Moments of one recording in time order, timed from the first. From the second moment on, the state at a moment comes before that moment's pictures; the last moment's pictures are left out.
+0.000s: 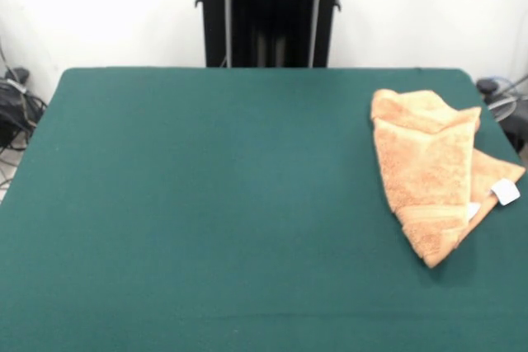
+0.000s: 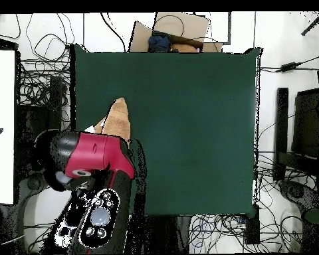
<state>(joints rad) 0.31 -0.66 -0.25 1.66 0.27 1.26 2.26</state>
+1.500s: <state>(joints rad) 0.44 -0.54 -0.18 1.88 0.42 0.82 2.26</state>
